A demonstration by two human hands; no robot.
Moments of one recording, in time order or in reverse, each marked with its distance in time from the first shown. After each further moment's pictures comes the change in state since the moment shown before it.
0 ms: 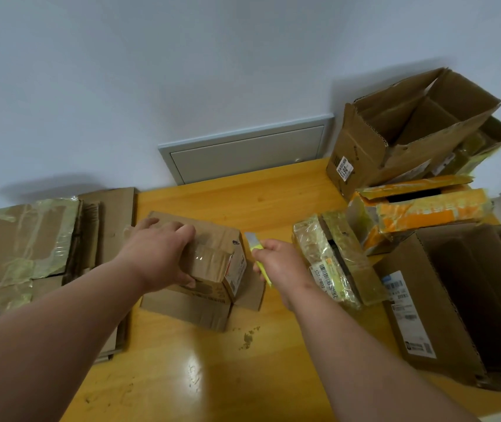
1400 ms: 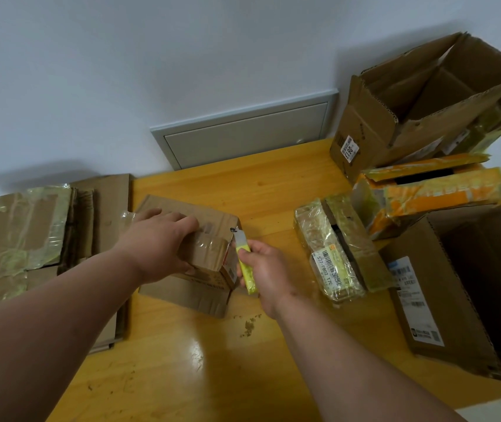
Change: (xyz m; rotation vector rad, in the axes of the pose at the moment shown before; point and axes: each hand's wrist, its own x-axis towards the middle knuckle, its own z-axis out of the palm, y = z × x) left_hand 0.007 -0.002 0.011 -0.022 0.008 0.066; right_hand 0.009 0.035 0.034 0.389 -0.089 0.040
